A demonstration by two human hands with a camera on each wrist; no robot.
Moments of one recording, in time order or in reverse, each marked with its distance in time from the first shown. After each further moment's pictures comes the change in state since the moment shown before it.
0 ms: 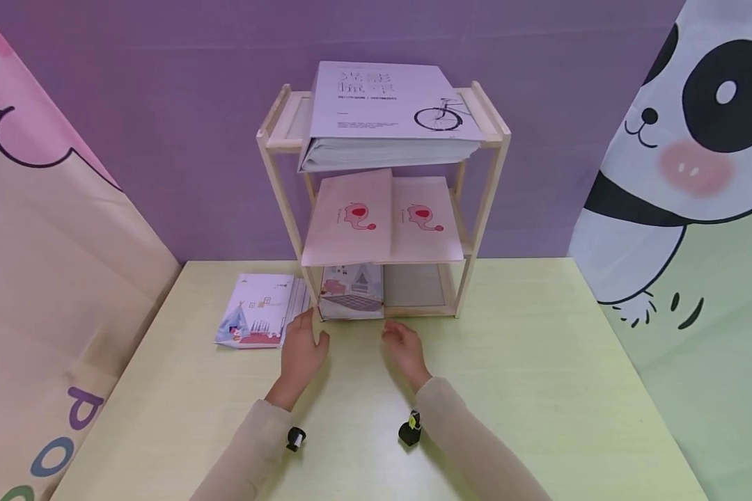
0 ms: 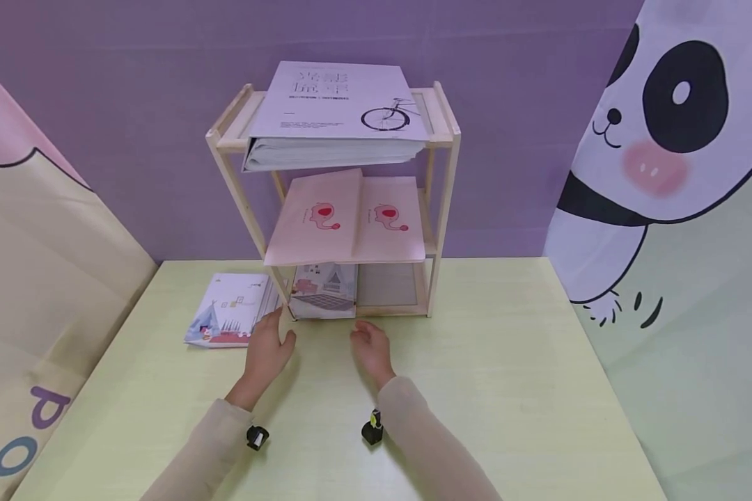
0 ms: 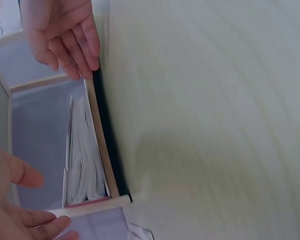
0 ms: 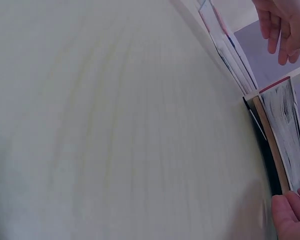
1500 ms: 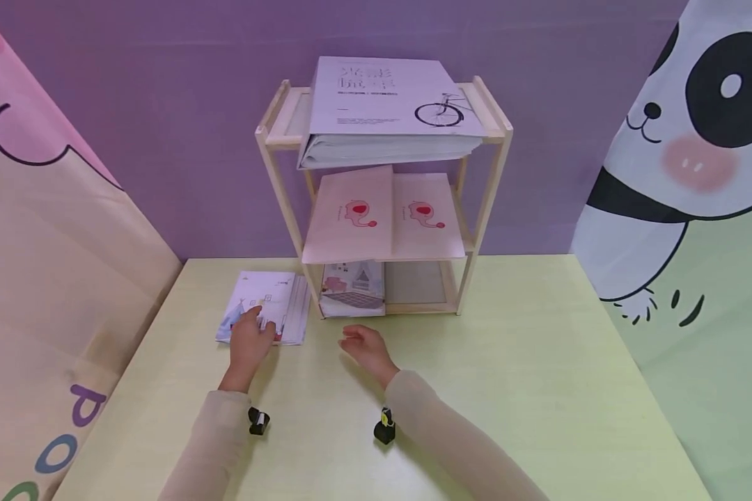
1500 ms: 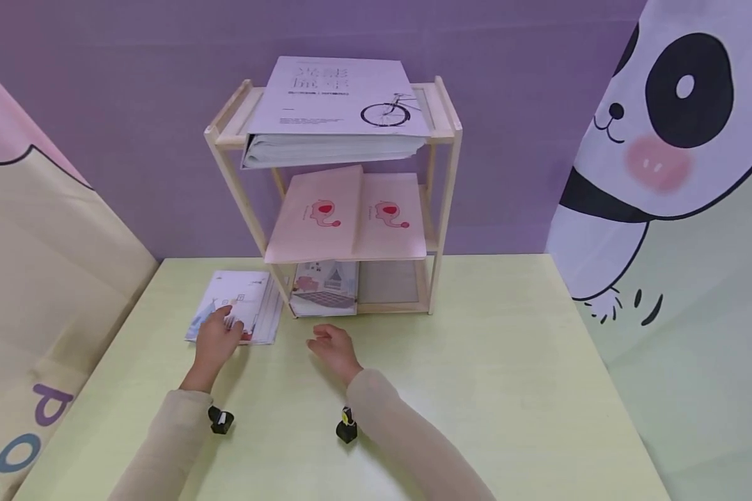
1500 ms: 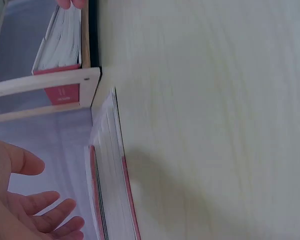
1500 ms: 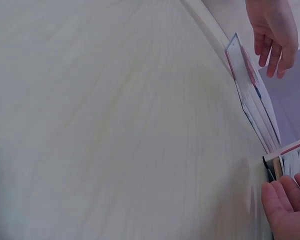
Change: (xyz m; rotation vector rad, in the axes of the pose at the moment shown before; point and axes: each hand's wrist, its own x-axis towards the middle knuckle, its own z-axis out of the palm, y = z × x) left_hand 0.023 -0.076 -0.051 0.020 -0.045 -0.256; right_hand 0.003 -0.008 0.059 0.053 -0.212 0.063
